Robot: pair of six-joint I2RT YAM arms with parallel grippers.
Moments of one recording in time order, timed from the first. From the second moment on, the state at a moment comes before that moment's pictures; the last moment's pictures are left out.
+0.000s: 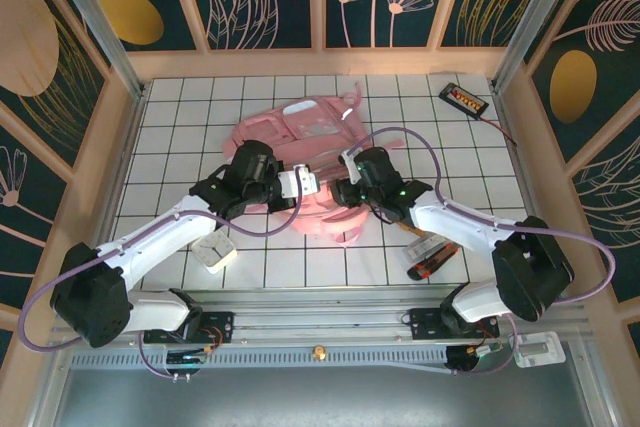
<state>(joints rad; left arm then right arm) -0.65 1.31 0.91 -0.25 0.28 0.76 0.72 1.41 0.85 -0.16 -0.02 0.20</state>
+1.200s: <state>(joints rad) -0.64 1.23 0.91 -0.20 0.36 0.74 0.53 1.37 0.82 -0.28 -0.02 0.21</state>
